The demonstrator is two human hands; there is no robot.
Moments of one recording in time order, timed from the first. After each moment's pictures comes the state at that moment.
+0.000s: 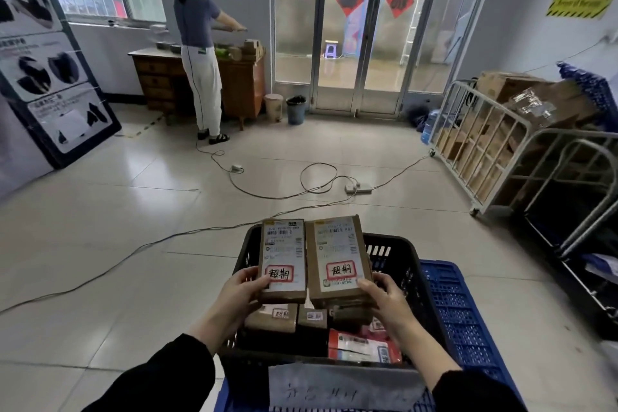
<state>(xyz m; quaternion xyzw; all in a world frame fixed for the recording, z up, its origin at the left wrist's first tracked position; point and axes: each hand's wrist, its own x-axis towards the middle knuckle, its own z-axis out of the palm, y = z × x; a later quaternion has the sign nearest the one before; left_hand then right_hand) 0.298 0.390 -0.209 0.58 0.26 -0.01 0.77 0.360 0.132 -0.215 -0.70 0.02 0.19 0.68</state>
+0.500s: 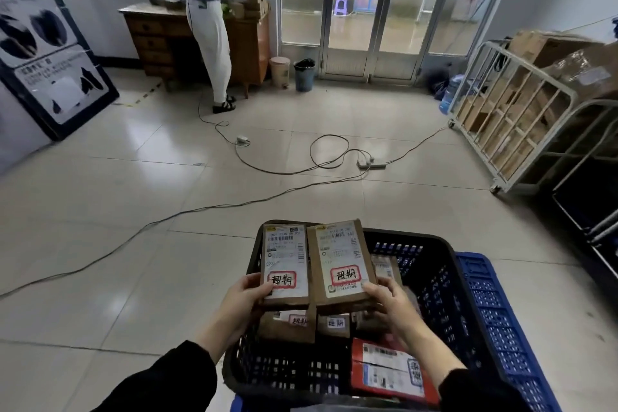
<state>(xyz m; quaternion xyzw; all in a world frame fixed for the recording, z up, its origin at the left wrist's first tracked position) 0.355 0.446 -0.262 0.56 0.31 -0.06 0.76 0.427 0.186 -0.266 -0.70 0.08 0.26 0.66</state>
